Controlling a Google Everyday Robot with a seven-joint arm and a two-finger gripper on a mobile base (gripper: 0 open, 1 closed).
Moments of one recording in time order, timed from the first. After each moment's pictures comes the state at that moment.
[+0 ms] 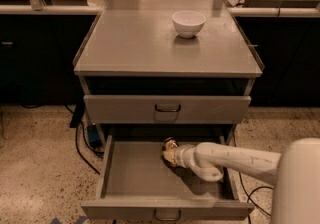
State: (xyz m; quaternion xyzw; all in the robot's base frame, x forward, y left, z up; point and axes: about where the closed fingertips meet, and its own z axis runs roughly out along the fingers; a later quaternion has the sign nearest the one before) arm 0.654 -0.075 0.386 -0.20 0.90 0.15 0.37
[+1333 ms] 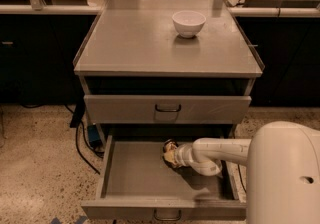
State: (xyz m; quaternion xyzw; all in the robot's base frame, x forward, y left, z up) arm 0.655 -0.081 0.362 -0.21 0.91 0.14 0.32
